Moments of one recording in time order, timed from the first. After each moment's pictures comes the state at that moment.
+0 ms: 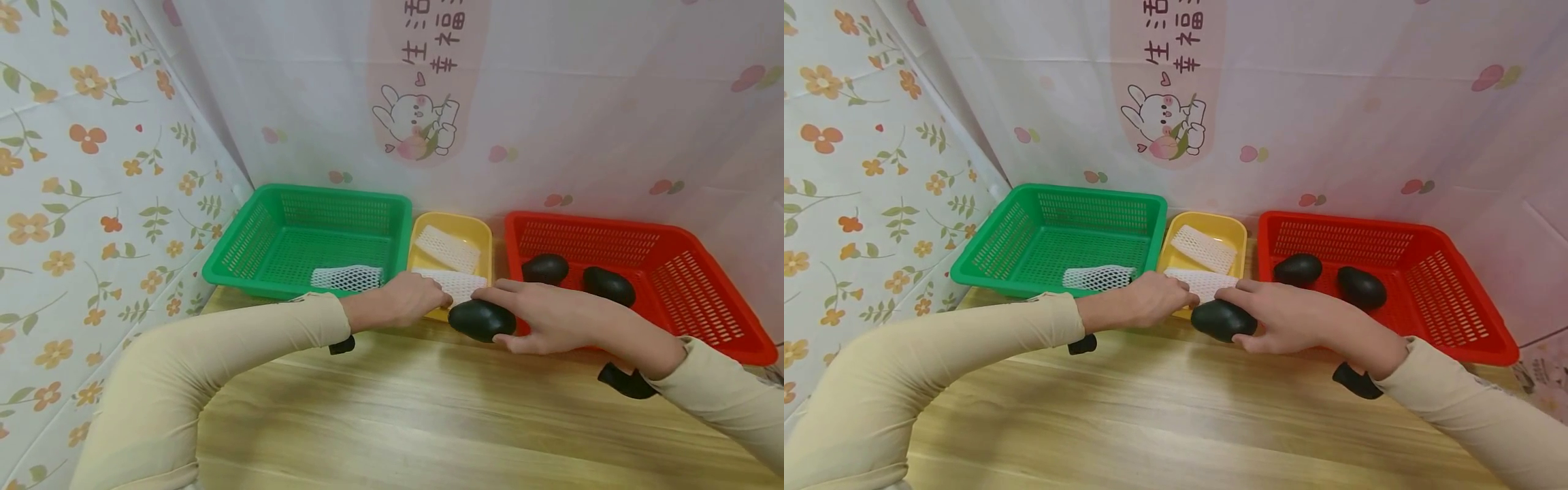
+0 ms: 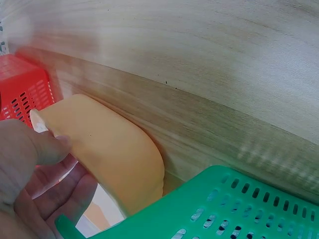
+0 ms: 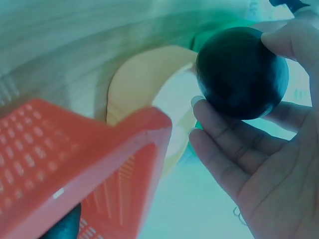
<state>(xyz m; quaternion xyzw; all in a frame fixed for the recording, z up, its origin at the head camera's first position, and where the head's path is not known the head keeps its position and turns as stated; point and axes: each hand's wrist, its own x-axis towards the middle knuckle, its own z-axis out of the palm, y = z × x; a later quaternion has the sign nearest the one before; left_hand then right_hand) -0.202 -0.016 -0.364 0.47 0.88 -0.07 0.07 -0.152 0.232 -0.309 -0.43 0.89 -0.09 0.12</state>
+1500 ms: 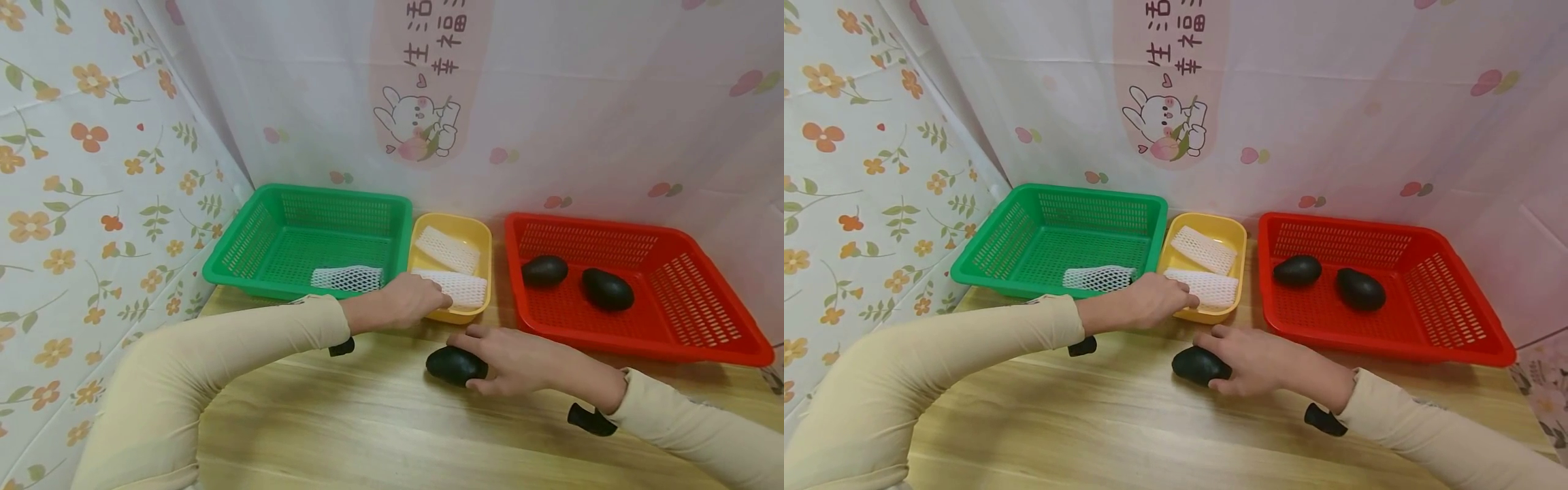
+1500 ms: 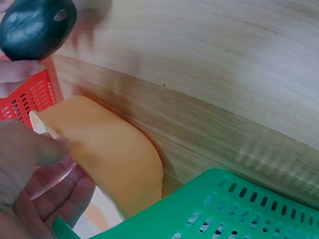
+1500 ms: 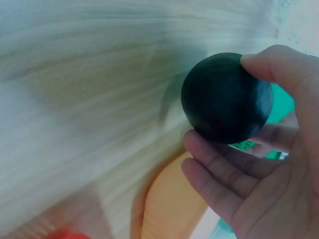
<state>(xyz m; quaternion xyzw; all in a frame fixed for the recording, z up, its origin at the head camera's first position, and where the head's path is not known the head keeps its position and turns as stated) -0.200 -0.016 -0.365 0.46 0.88 -0.09 0.08 -0.127 0.201 -0.367 -0.42 0.88 -0.10 0.18</state>
